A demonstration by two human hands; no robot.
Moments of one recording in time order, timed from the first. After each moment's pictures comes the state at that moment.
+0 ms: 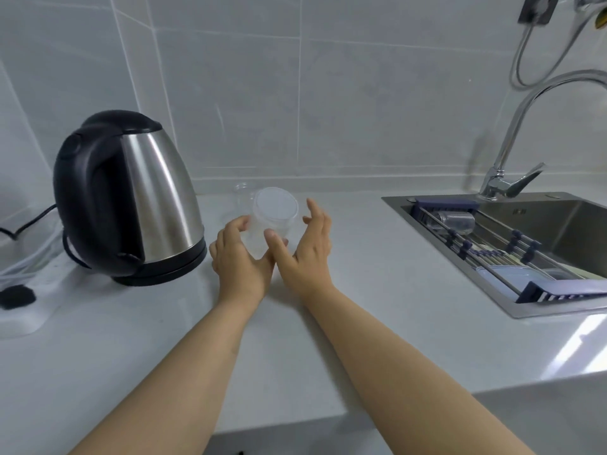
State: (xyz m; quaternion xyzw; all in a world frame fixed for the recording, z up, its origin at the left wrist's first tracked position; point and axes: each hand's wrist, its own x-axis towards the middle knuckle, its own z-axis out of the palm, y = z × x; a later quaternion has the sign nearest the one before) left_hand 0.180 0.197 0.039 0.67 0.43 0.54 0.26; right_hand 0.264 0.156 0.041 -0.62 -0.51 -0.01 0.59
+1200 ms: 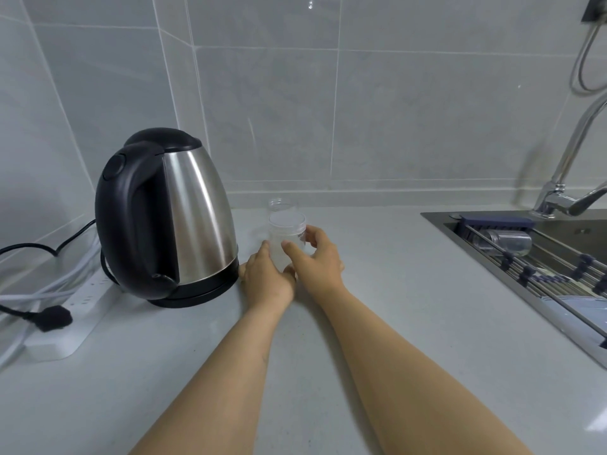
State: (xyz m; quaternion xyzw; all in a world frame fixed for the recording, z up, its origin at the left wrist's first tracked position) left_hand 0.180 0.255 0.028 0.68 0.56 0.39 0.28; right_hand 0.262 0.221 0.046 -0.67 -0.44 0.17 0.57
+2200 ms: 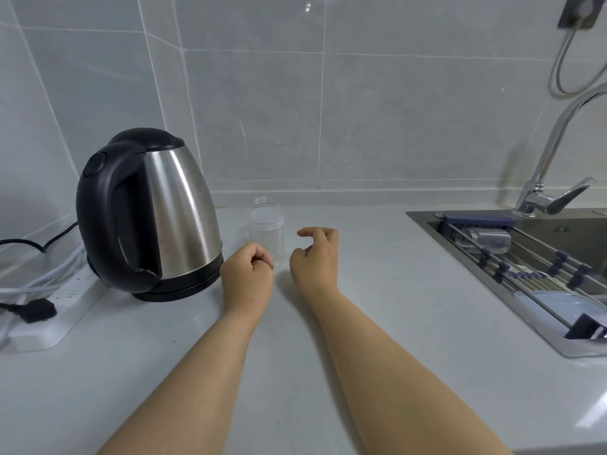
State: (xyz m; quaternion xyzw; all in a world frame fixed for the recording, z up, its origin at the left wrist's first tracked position) left_hand 0.168 0.216 0.048 0.64 0.44 0.55 0.29; right_hand 0.274 0.201 0.047 -0.69 -0.44 0.10 0.57
